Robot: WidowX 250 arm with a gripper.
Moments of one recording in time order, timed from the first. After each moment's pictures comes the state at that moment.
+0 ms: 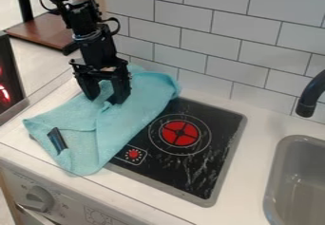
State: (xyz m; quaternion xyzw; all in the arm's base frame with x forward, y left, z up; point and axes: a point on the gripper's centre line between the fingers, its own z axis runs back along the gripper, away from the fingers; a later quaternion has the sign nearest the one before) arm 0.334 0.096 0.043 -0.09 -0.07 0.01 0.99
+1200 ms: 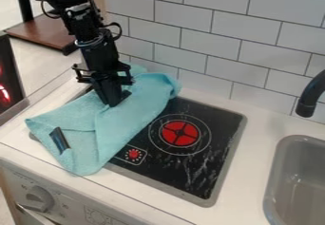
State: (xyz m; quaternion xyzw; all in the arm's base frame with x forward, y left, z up) arm 0.335 0.088 0.041 -0.10 -0.09 0.01 0.99
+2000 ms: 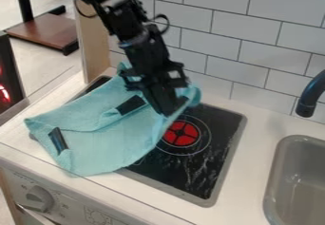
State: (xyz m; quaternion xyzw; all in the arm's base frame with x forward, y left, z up) arm 0.305 -0.018 0.071 -0.20 -0.10 -0.05 0.97
